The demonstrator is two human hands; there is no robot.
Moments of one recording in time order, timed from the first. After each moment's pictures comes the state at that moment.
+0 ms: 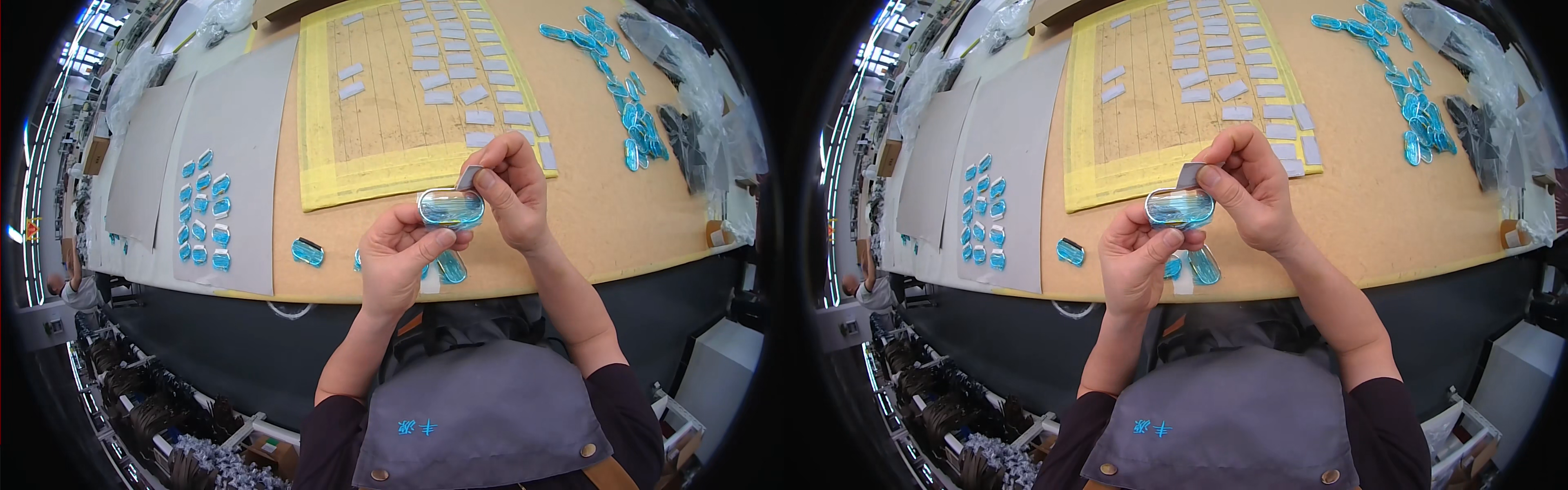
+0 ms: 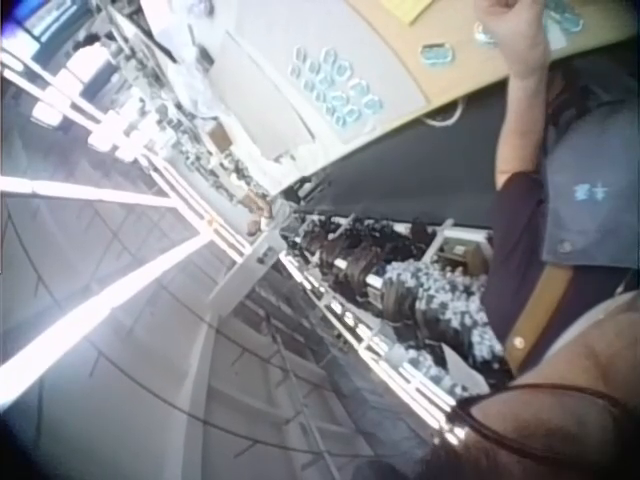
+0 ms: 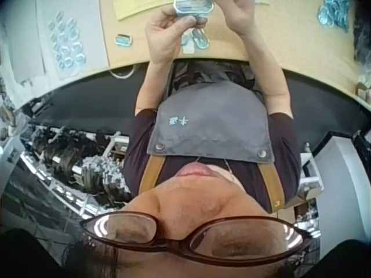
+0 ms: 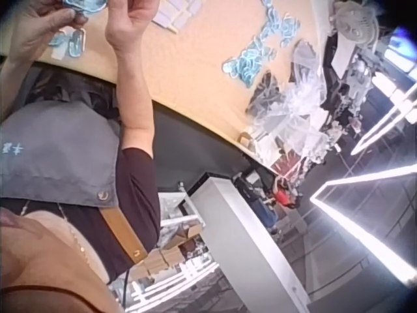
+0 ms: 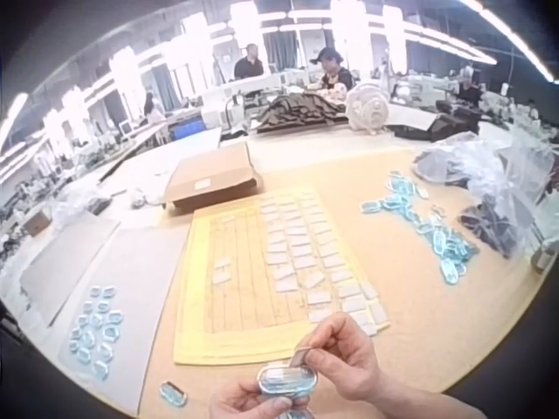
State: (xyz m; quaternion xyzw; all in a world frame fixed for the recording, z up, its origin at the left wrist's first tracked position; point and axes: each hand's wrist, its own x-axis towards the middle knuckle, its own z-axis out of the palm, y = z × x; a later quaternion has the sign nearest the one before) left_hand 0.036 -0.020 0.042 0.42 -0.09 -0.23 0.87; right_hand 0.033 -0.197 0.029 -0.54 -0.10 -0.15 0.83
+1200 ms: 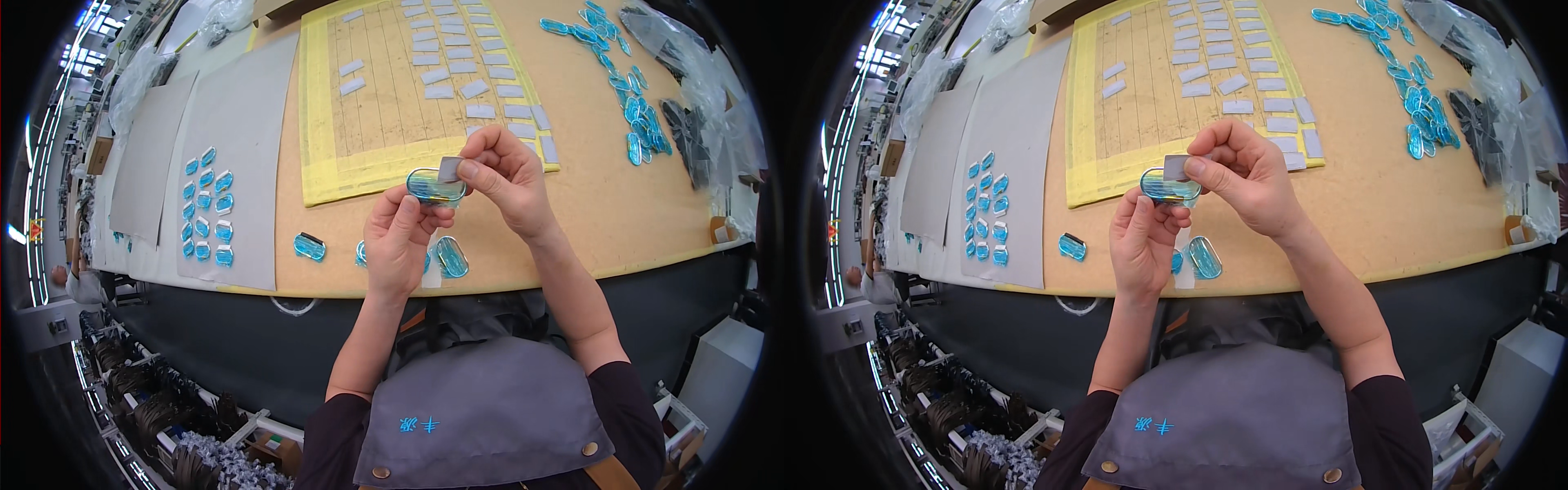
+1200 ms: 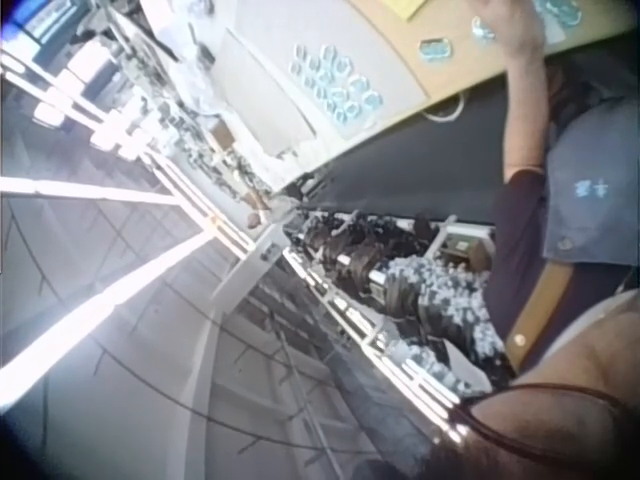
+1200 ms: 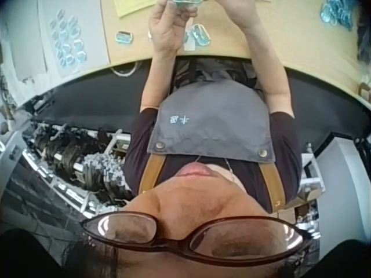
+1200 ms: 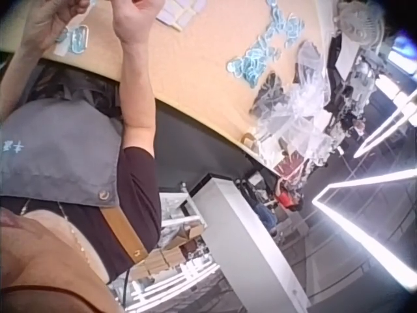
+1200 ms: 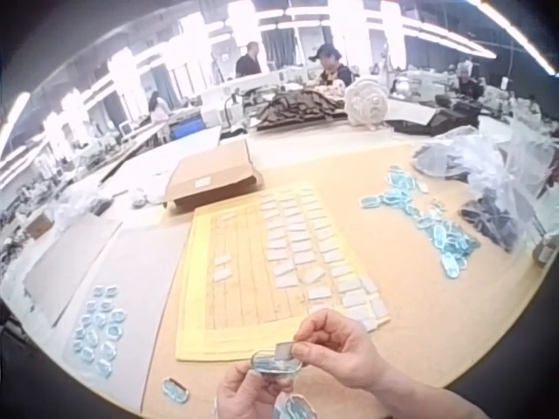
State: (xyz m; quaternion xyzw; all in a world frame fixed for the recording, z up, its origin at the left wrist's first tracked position) left_hand 0.045 -0.023 0.005 0.34 -0.07 -0.20 0.91; right_hand 0.036 -0.205 0.036 -0.56 -0.05 -0.07 0.83
